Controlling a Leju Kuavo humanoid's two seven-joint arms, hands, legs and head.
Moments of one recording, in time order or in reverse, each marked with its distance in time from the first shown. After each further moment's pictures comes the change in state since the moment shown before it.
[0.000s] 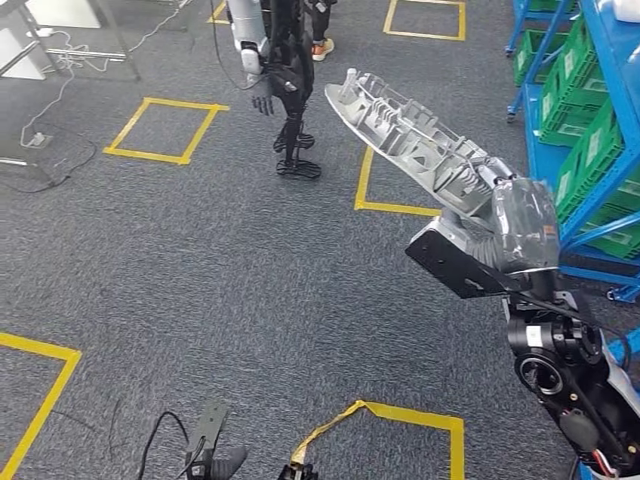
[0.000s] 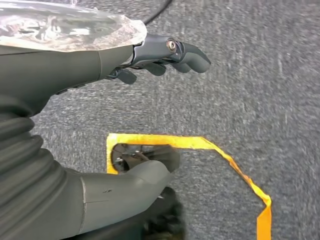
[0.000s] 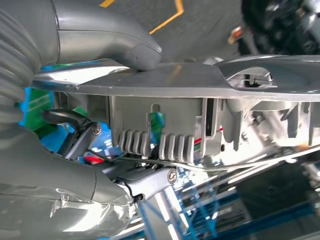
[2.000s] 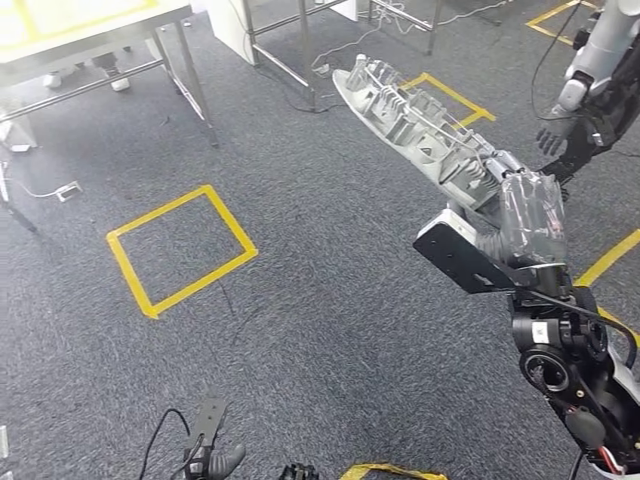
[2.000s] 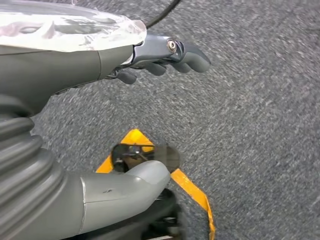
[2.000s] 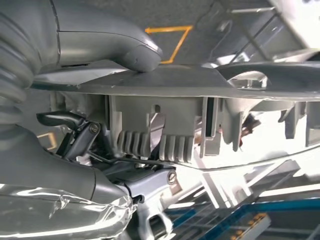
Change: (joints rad) left arm -0.002 0.015 0.000 0.000 -0.005 -0.026 0.014; right arm -0.020 -0.005 0.009 0.002 -0.043 -0.027 -0.001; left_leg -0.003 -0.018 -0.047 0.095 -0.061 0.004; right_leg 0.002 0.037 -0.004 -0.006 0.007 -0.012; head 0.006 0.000
